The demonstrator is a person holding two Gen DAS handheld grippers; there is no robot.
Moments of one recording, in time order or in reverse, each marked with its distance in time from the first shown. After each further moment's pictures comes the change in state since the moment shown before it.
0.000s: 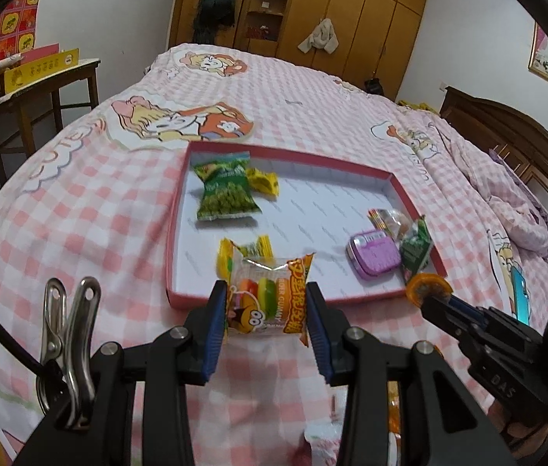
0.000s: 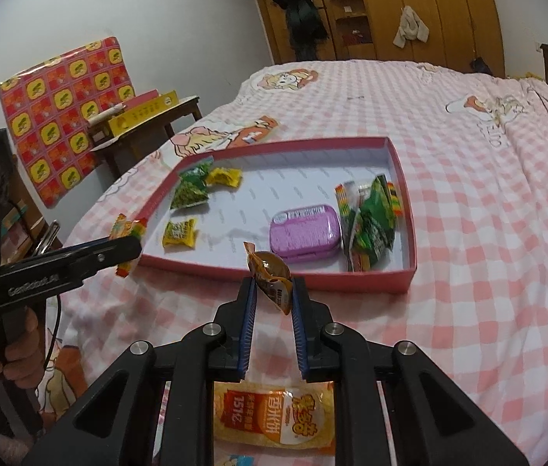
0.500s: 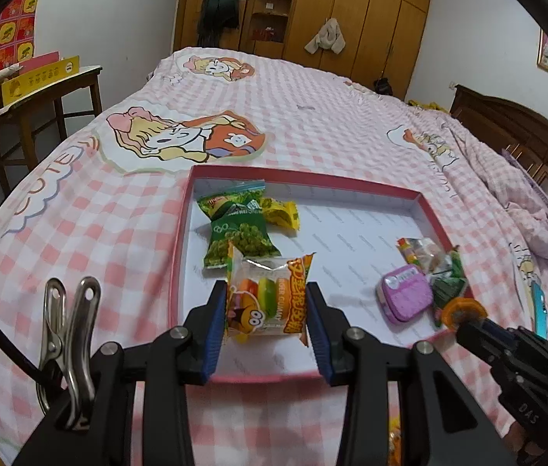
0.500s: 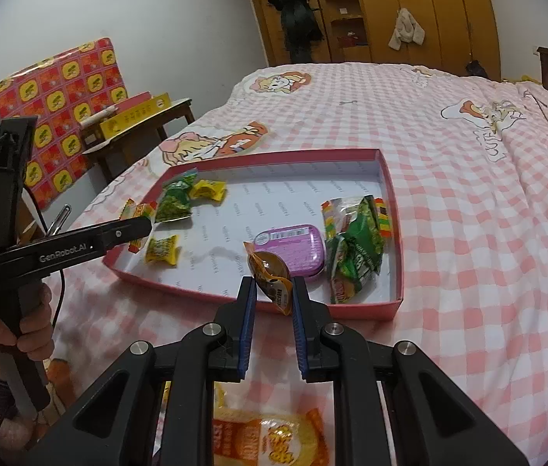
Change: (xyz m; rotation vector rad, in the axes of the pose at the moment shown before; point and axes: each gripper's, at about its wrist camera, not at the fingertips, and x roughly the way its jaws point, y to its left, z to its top) left arm 0.040 0.007 0.033 0.016 -0.001 0.044; right arm 0.012 -0.013 0.015 0.005 0.001 -0.030
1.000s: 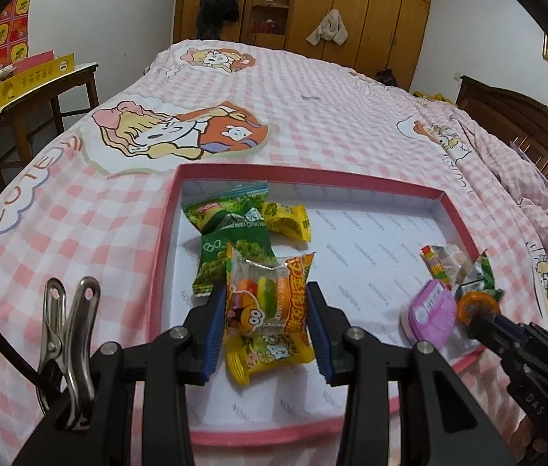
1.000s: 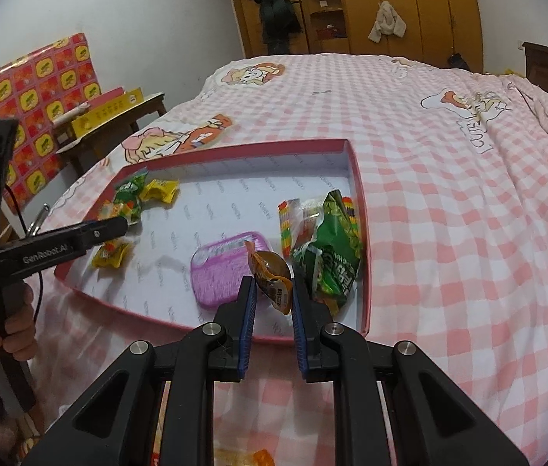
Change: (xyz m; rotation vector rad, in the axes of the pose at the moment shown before) left arm 0.041 -0.002 0.013 0.016 0.026 0.021; right arm 0.029 -0.024 0.009 0.023 0.023 -0.081
